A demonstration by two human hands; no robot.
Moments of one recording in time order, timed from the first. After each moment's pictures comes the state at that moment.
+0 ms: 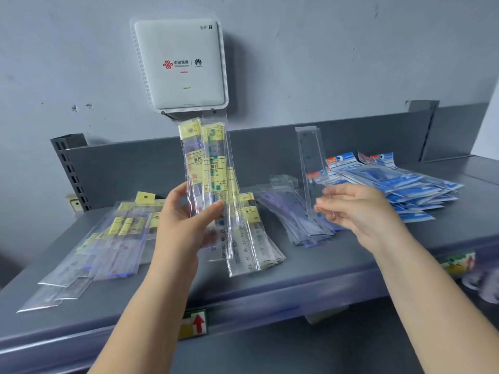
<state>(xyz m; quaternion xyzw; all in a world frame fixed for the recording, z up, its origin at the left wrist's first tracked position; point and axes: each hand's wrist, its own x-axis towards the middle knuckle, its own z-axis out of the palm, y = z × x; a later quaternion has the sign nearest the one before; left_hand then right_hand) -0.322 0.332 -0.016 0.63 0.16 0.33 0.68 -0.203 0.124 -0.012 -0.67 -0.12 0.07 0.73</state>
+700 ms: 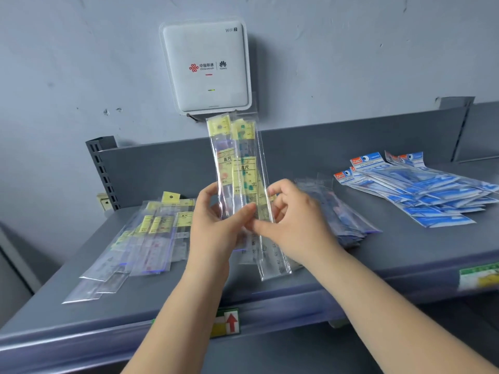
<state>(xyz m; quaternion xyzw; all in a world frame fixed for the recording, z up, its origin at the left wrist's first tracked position) -0.329 0.324 -0.015 0.62 0.13 0.34 0.69 -0.262 0.222 -0.018 -0.79 -0.34 -0.12 0.49</state>
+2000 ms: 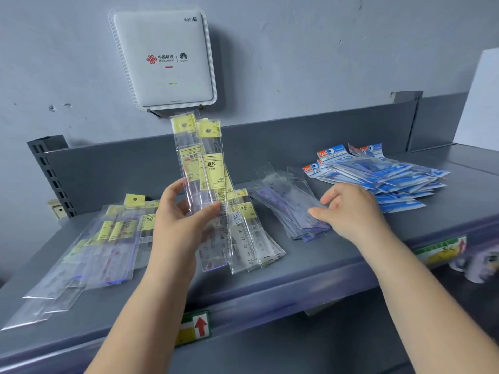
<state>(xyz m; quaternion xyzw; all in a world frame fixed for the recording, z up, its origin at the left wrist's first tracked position) -0.320 0.333 -0.019 0.63 0.12 0.32 0.69 -0.205 0.131 -0.028 -0.90 -0.11 -0.13 0.39</state>
